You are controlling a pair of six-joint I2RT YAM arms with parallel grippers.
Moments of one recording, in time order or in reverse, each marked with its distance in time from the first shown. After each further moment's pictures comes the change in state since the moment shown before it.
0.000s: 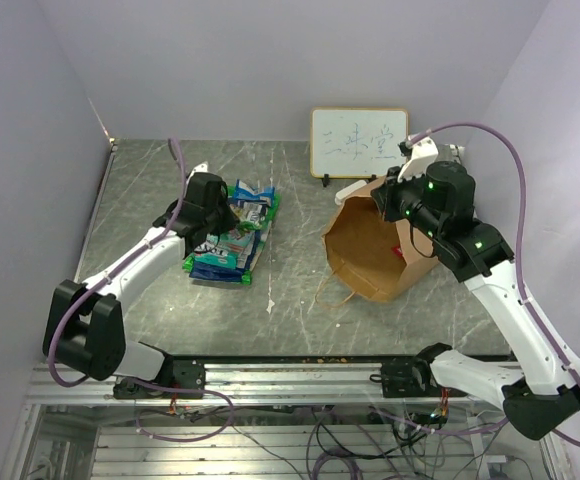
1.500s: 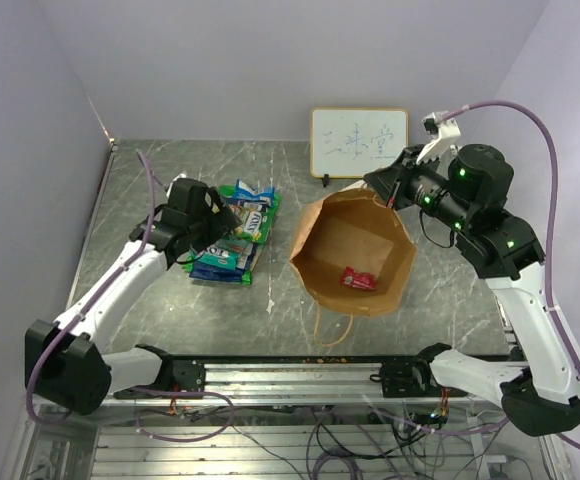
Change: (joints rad) left arm 0.023 -0.163 -0.032 -0.236 0.033 -0.171; right arm 0.000 0.022 0.240 -0.080 -0.220 0.171
